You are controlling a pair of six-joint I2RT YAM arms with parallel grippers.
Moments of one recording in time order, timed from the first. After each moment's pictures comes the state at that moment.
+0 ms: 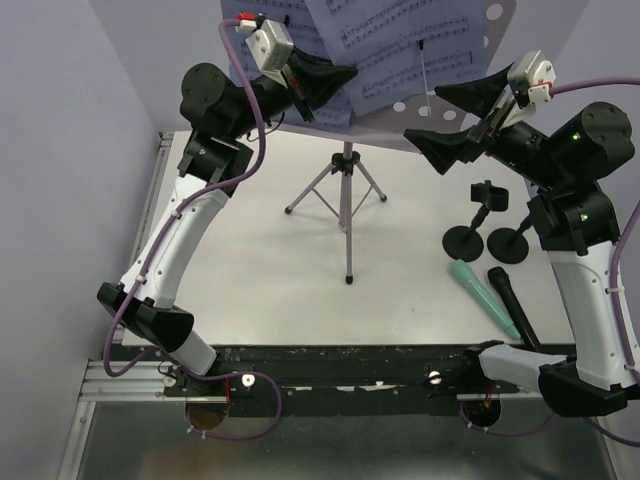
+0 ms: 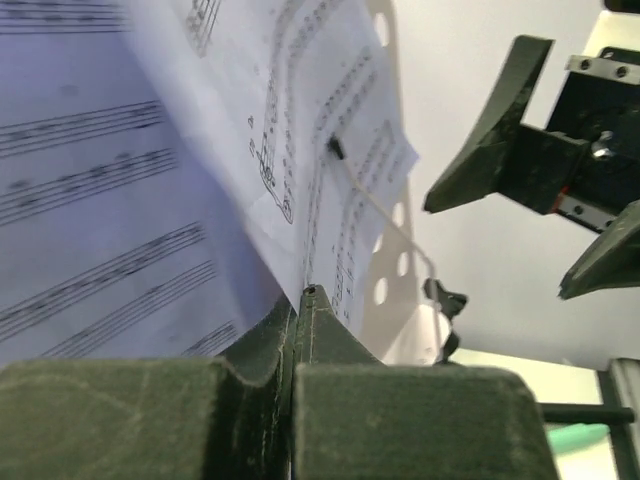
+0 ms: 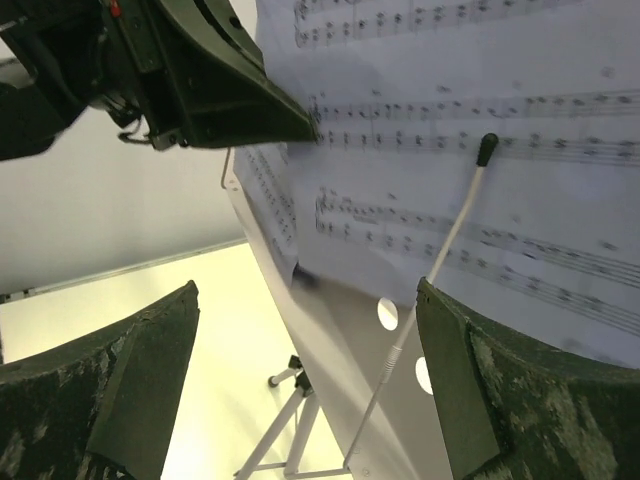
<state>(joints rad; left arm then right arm) -0.50 1.58 1.92 0.20 0.69 -0.21 0.30 1.18 1.72 -0.25 -0.68 -0.05</state>
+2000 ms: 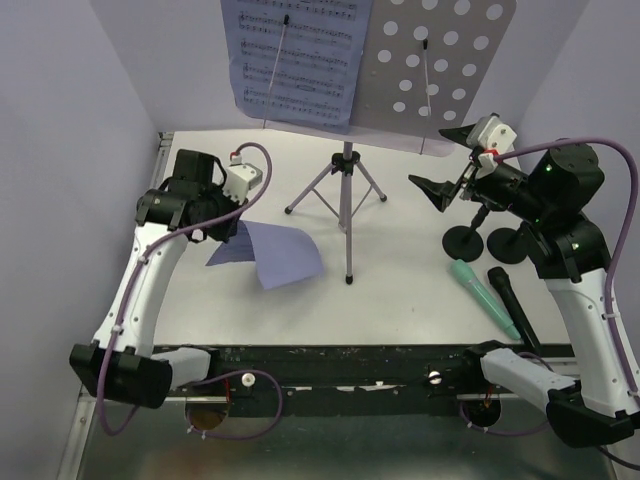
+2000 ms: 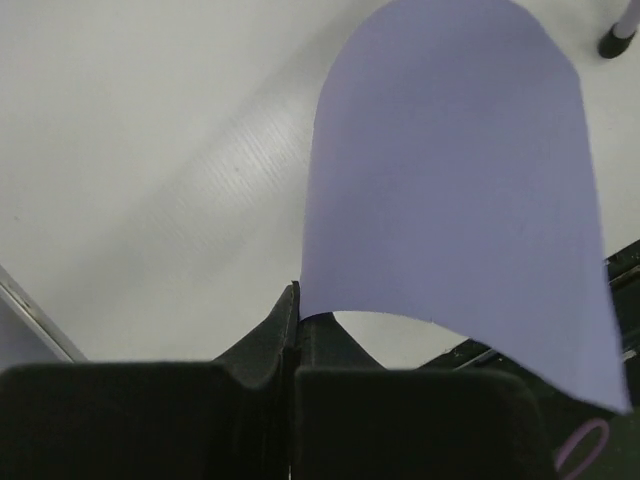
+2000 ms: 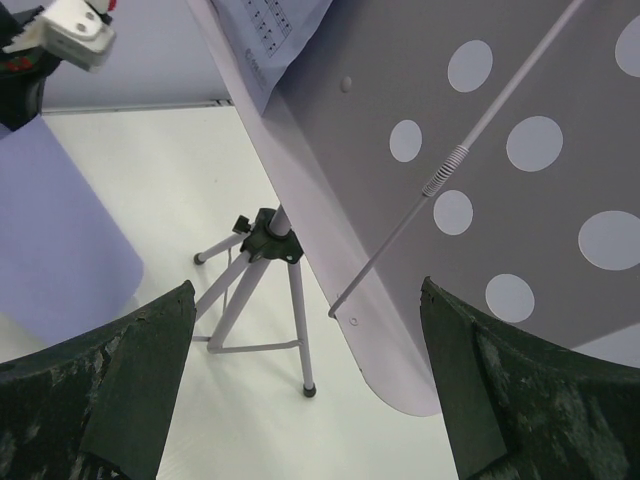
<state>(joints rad) -0.23 1.19 1.36 -1.09 0.24 0.38 0.30 1.02 1.45 -0.41 -0.61 -0.45</state>
